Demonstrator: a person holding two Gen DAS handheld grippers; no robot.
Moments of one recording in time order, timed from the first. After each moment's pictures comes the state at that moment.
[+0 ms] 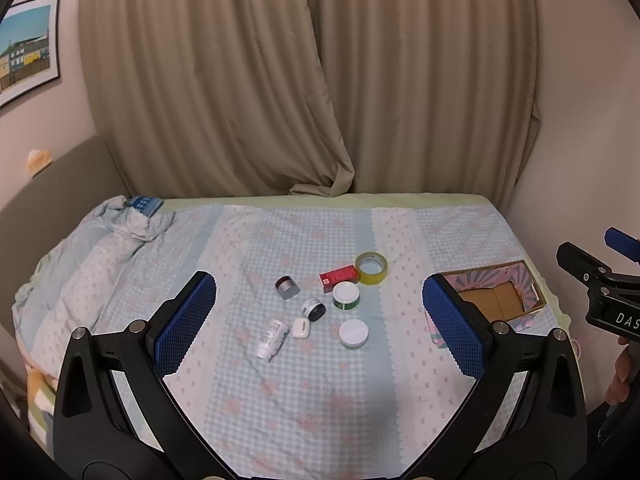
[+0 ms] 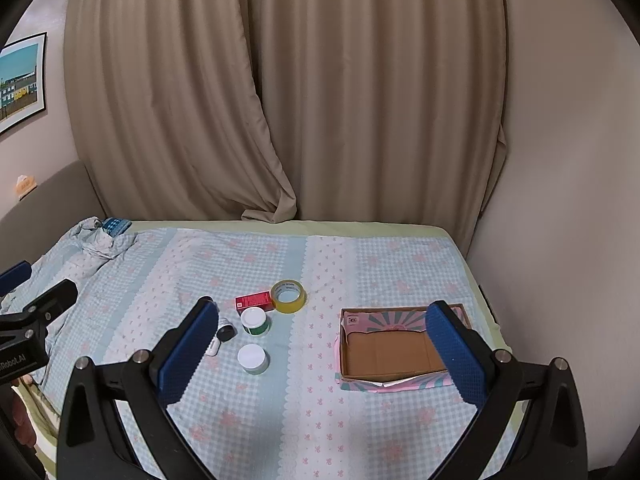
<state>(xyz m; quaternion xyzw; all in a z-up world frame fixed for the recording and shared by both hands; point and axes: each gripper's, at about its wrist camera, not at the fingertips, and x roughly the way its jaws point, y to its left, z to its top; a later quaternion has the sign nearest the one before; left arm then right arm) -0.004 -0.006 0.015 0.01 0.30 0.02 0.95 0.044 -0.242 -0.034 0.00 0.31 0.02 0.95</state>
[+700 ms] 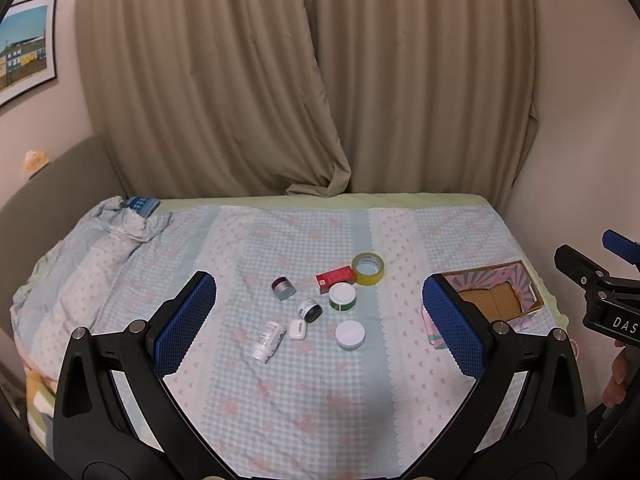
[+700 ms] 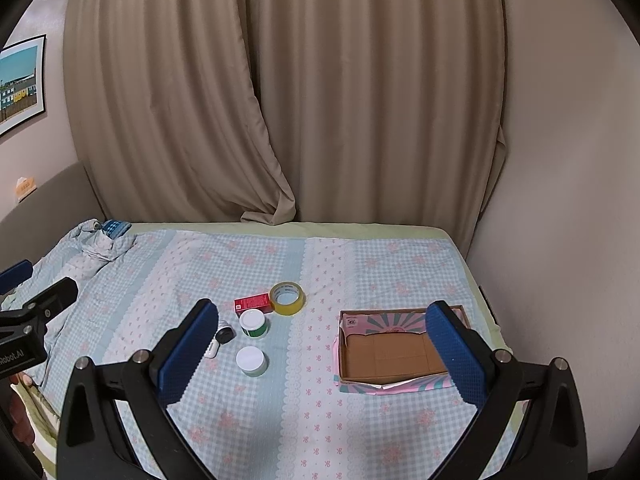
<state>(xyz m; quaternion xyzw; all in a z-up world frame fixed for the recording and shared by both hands) -0.004 -0.007 0.012 0.01 0.30 0.02 0.95 0.044 -0.241 -0.036 0.00 0.31 0.02 0.95</state>
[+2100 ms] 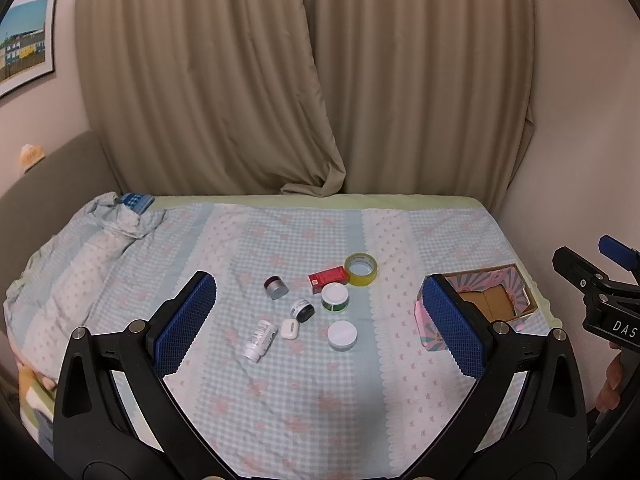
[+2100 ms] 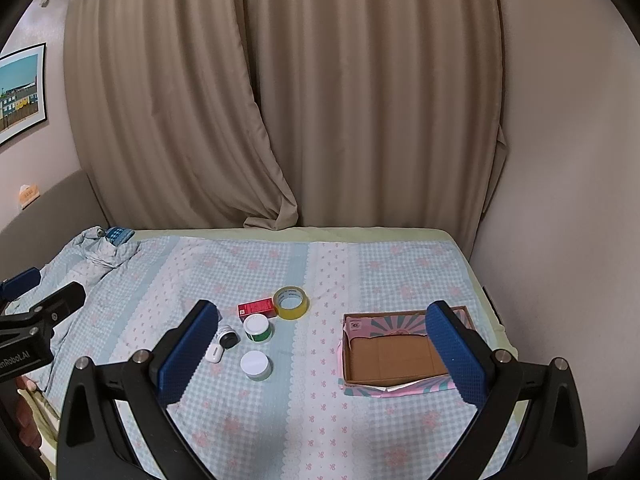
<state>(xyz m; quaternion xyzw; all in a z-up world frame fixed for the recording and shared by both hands) -0.004 -0.010 0.010 0.00 0.30 0.01 0.95 0.045 -0.247 -0.038 0.02 0.30 0.03 0.95</state>
